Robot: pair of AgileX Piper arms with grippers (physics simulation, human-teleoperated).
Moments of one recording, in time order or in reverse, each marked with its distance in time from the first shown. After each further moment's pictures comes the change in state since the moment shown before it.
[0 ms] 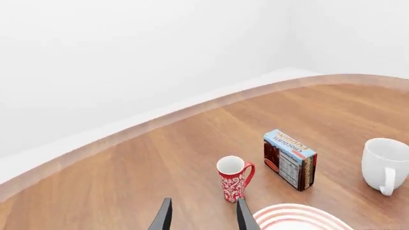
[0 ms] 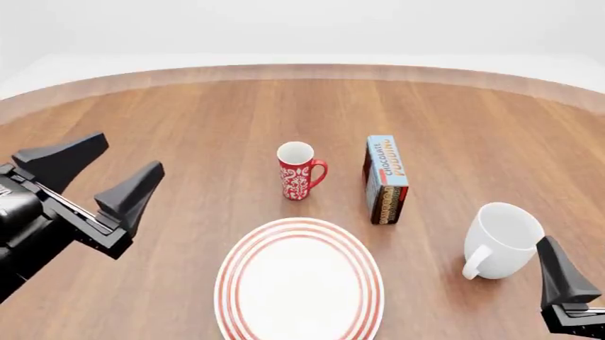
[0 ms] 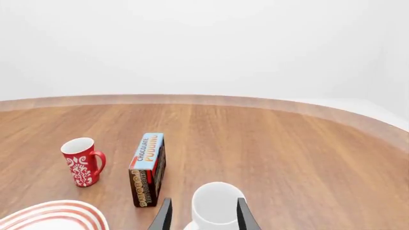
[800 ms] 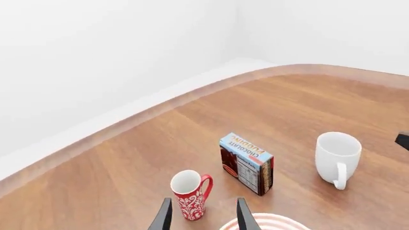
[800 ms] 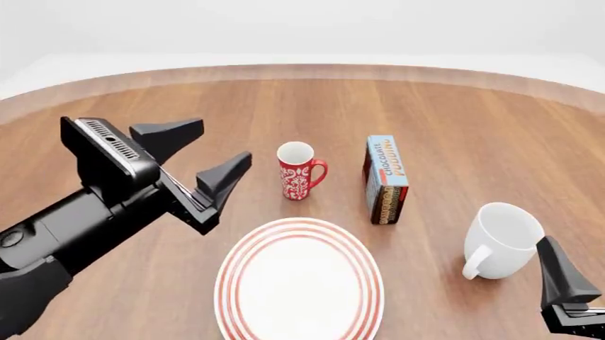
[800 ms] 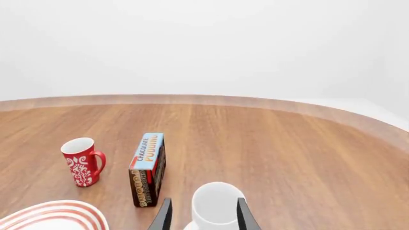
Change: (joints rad) left arm -0.199 0.362 -0.151 -0.148 0.005; right arm 0.000 0.000 0.000 0.000 0.000
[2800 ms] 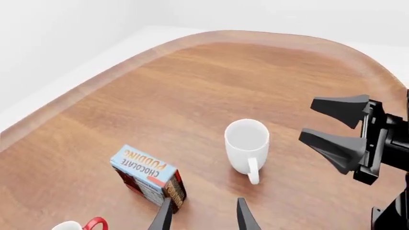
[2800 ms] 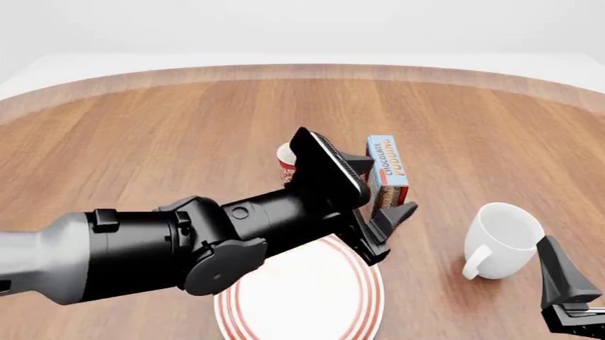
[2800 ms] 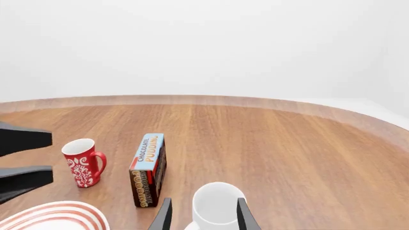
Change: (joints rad) left arm -0.344 0.548 -0.400 0.050 -0.014; right arm 0.000 0.000 0.000 -0.001 0.008
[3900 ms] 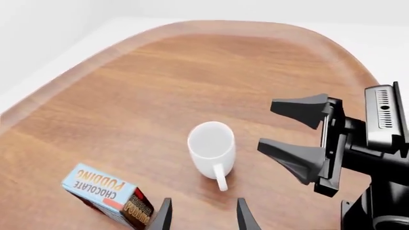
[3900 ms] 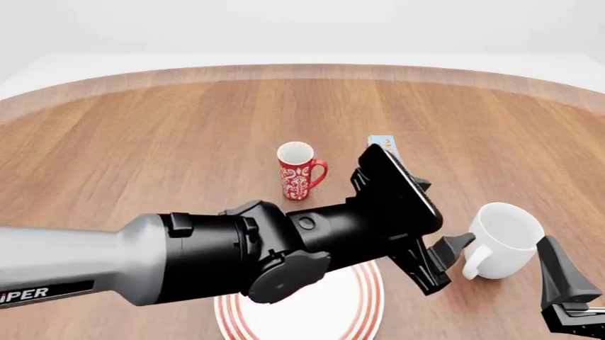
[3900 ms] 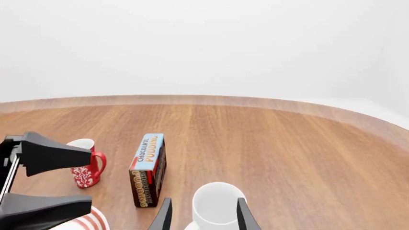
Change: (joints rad) left arm -0.111 0.139 -0.173 0.103 0.013; right arm -0.001 0.002 0.002 -0.004 0.001
